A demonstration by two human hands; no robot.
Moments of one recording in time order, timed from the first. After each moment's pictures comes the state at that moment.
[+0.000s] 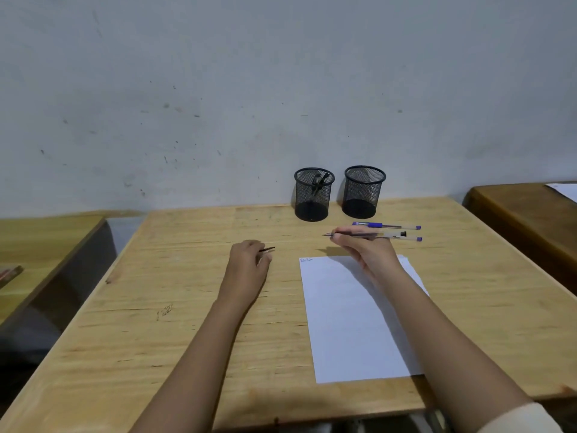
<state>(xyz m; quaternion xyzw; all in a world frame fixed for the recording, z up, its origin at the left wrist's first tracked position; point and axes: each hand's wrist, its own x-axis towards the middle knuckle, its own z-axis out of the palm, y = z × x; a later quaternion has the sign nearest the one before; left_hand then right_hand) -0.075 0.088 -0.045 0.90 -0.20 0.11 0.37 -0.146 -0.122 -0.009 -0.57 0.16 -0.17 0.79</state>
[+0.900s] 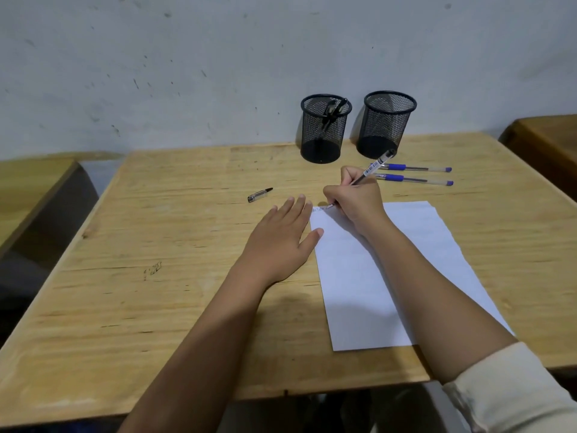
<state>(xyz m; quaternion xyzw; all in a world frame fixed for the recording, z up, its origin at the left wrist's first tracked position) -0.099 0.064 -0.055 0.92 -0.36 -0.05 0.15 -0.101 -0.094 -0.037 -0.74 0.18 -0.21 0.61</state>
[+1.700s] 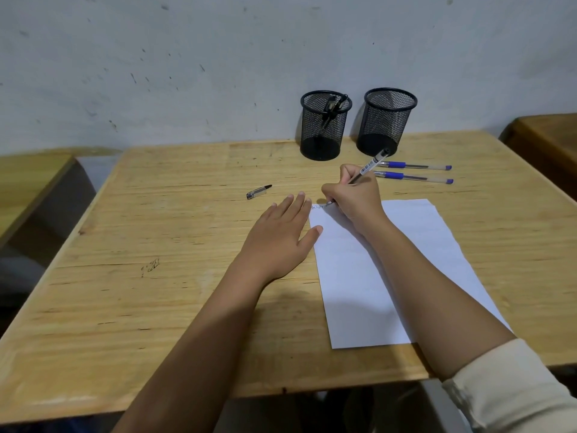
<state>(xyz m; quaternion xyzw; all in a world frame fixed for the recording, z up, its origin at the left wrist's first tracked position) -0.100 0.064 -0.054 0.92 -0.35 -0.06 0.15 -0.102 -0.093 -0.037 -0.75 0.16 -0.22 0.60</state>
